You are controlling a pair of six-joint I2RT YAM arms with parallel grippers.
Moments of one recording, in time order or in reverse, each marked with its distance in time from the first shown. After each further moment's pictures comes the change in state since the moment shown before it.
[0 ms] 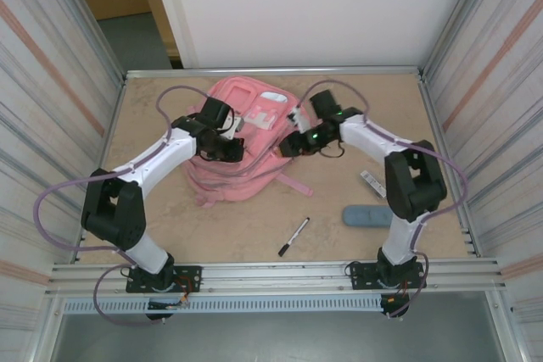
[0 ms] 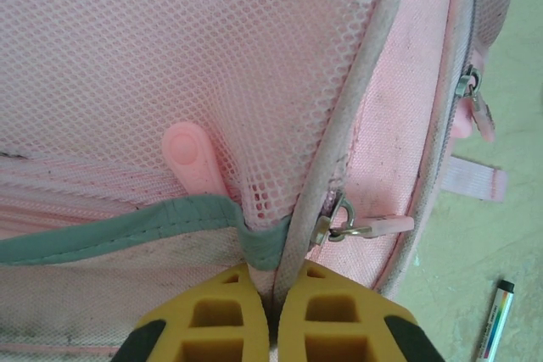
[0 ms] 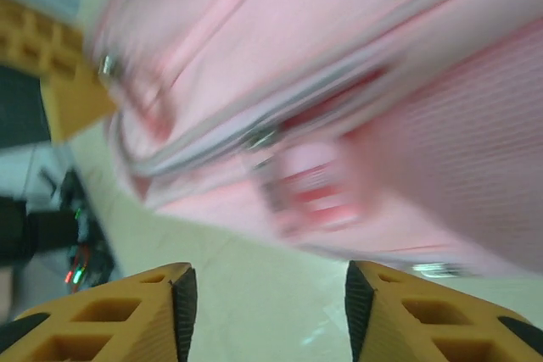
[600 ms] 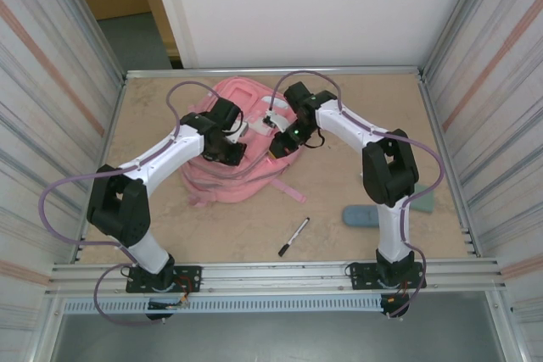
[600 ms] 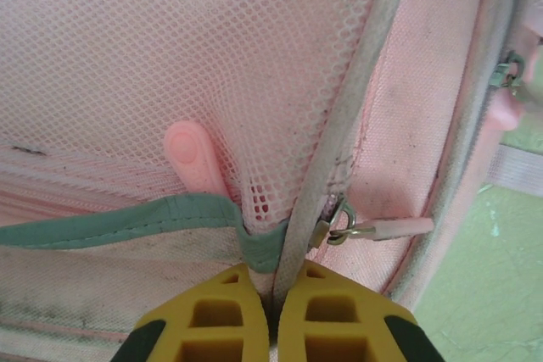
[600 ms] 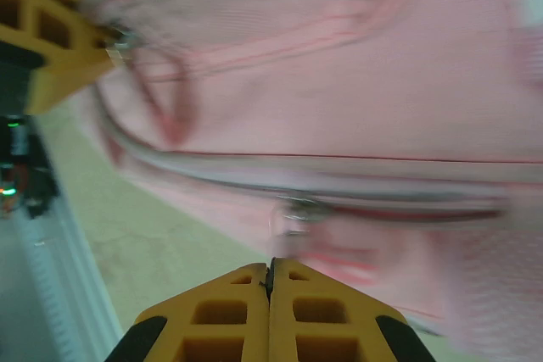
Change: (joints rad) left arm -0.059 0.050 0.079 -0.134 -0.158 0.088; right arm 0.143 0.234 0.367 -0.385 0.048 -0.291
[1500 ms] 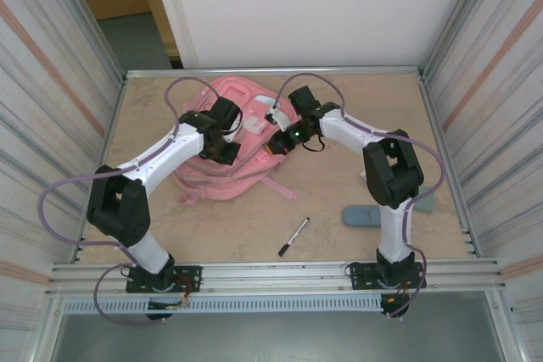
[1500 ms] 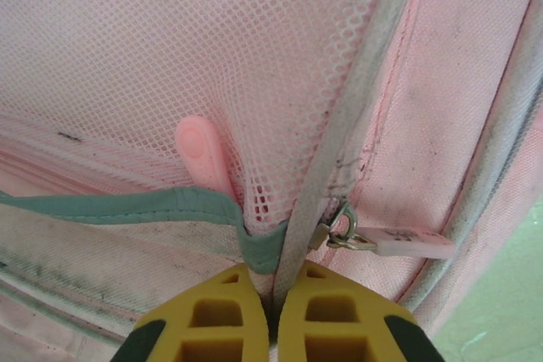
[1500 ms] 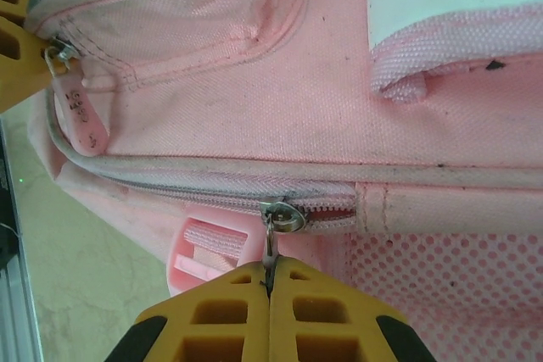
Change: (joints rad) left arm -0.002 0.000 0.027 -0.075 -0.184 0.047; right arm -0.026 -0.038 -0.167 0.349 0.013 0.037
